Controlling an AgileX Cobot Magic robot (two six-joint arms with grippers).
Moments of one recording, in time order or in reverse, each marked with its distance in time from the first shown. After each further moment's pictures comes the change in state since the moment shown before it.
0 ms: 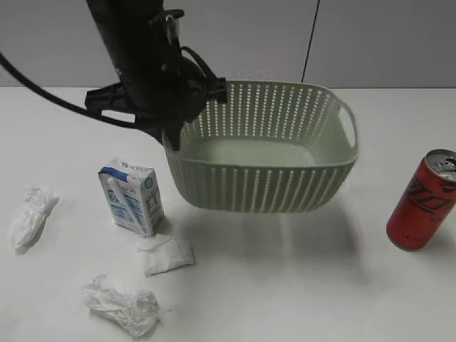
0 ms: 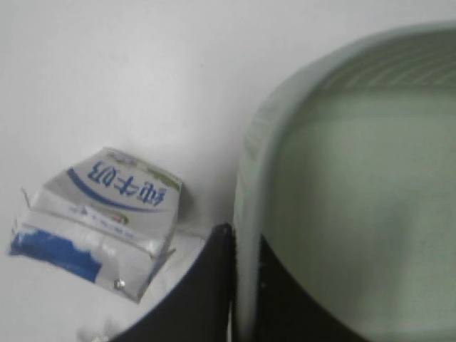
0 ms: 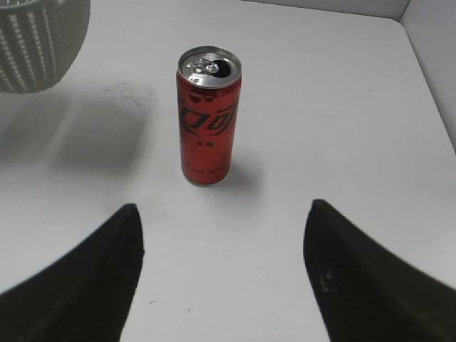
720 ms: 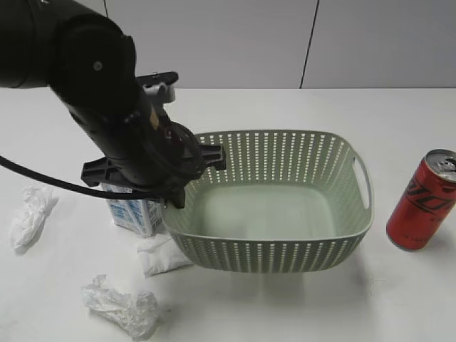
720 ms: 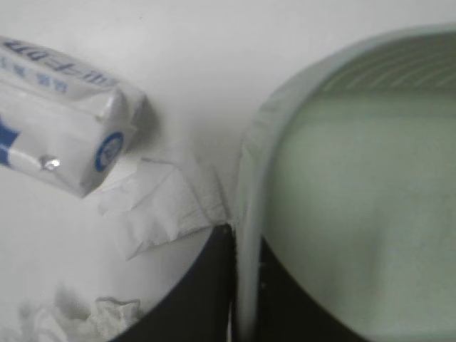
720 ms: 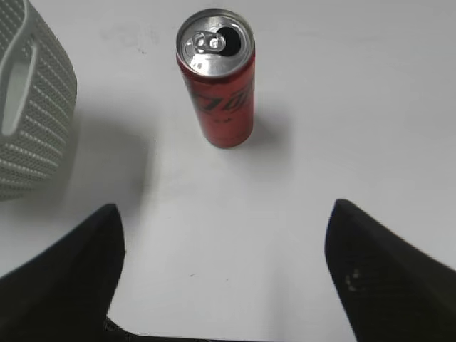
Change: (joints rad) left arm -0.093 -0.175 0.448 -0.038 -0.360 -0.035; right arm 0.000 0.571 -0.218 0.030 0.002 0.125
